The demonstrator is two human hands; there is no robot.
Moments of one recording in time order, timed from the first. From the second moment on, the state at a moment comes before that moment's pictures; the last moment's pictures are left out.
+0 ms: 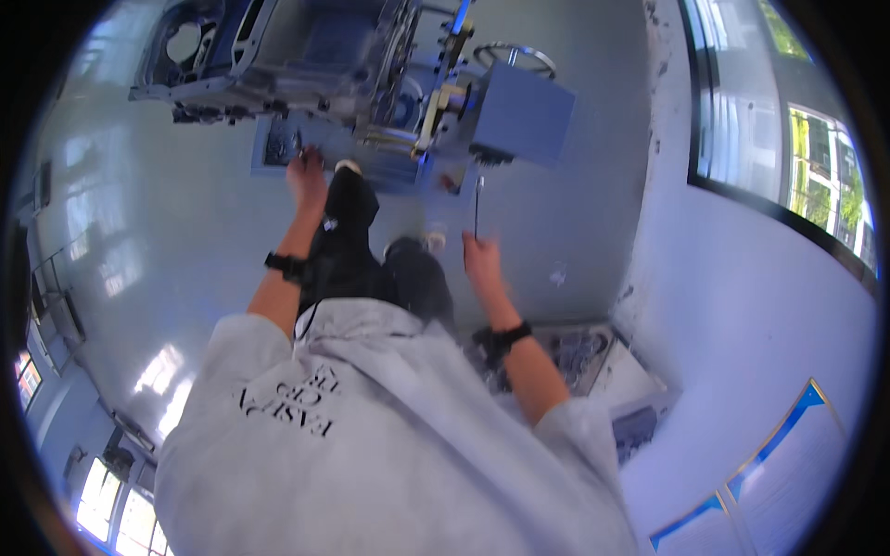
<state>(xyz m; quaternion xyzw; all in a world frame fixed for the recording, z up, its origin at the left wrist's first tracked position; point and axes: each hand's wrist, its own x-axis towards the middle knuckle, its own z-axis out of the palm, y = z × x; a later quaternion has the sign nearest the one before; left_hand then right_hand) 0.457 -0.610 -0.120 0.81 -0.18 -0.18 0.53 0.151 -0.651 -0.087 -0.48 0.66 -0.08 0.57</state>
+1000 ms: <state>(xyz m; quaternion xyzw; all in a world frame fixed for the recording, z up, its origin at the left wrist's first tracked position) 0.156 -0.809 -0.165 0.73 -0.47 -0.50 0.00 -0.352 -0.955 -0.165 -0.43 0.69 0.11 0.57</state>
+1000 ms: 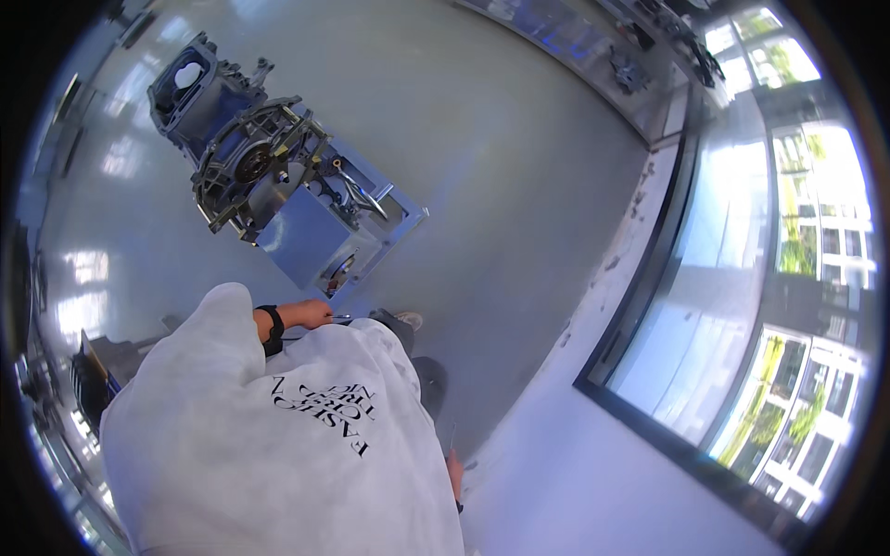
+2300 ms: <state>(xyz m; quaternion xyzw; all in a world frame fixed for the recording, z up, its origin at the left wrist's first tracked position) 0.353 -1.193 0.016 -0.34 -0.36 -0.18 -0.85 0.485 -1.418 0.002 -0.75 -0.20 0.37 0.52</state>
